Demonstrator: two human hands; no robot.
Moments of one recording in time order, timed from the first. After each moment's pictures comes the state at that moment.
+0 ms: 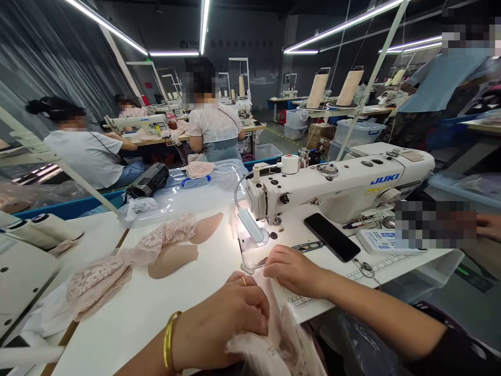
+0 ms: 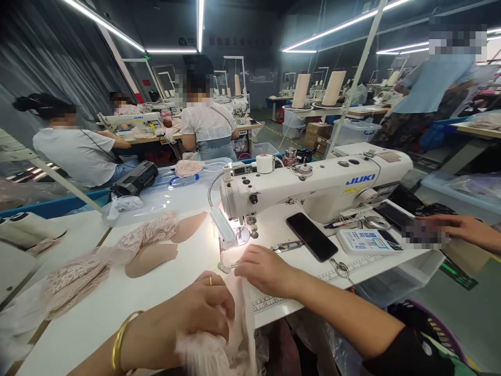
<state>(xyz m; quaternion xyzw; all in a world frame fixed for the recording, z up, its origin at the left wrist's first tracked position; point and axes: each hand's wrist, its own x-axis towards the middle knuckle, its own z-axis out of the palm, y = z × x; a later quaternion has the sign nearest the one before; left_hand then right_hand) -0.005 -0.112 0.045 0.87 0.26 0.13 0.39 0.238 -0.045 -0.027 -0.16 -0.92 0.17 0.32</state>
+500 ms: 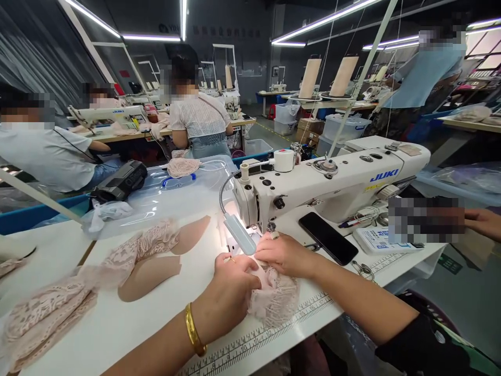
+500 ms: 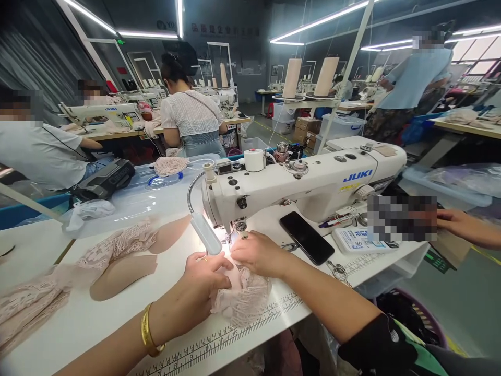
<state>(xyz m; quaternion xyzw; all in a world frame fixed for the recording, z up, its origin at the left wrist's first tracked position) 0.024 -0.063 0.013 0.88 0.42 0.09 0.21 0.245 0.011 -0.033 -0.20 -0.95 0.08 0.23</state>
